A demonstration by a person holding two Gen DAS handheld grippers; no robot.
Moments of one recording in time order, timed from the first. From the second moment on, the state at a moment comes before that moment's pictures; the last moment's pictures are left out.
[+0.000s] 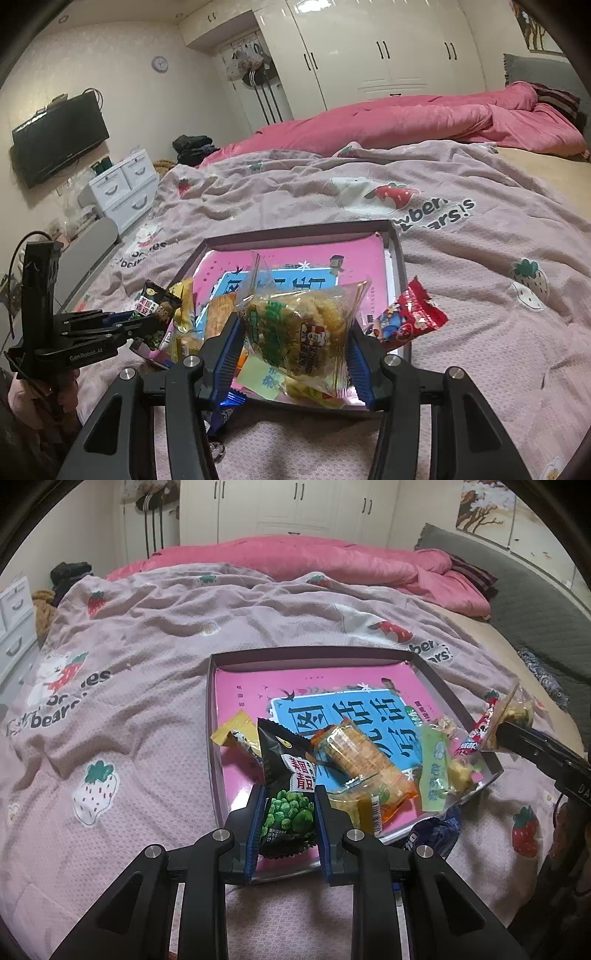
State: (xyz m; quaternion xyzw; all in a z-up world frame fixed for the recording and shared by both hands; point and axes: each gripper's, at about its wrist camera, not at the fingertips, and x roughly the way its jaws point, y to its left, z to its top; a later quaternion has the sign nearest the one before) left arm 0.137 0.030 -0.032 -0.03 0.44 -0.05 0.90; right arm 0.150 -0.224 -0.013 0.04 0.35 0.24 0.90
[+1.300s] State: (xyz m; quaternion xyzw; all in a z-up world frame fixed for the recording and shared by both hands) left arm 0.139 0.029 -0.042 -0.03 0.45 -0.04 0.89; right arm 0.163 -0.187 -0.037 -0.01 0.38 0.27 0.89
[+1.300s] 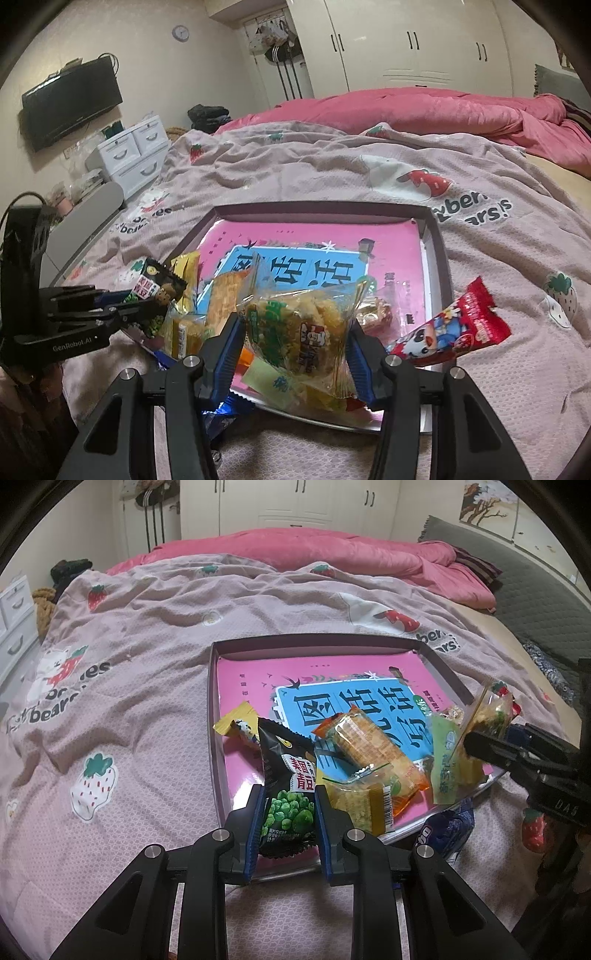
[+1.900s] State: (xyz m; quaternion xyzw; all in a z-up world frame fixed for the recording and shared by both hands) left arm 0.139 0.030 -0.043 -0.03 0.45 -0.04 0.89; right arm 0.162 -0.176 -0.047 -0.03 0.40 0.27 0.88
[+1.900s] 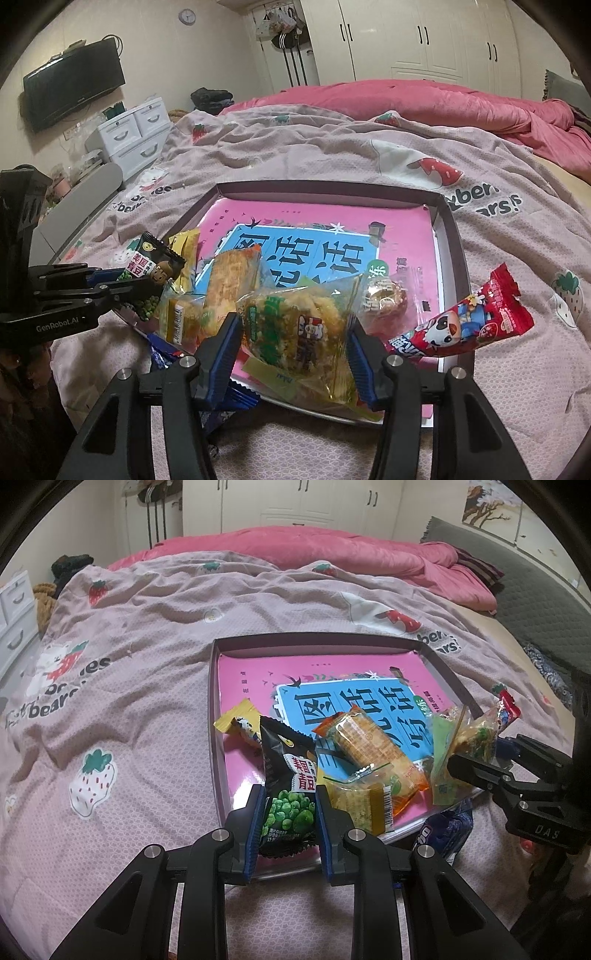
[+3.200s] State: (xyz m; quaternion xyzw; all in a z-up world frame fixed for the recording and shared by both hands) left arm 0.129 0.029 -0.015 -0.04 0.43 -0.04 0.90; right arm 0.148 -0.203 -0.016 0.01 0.34 0.25 0.90
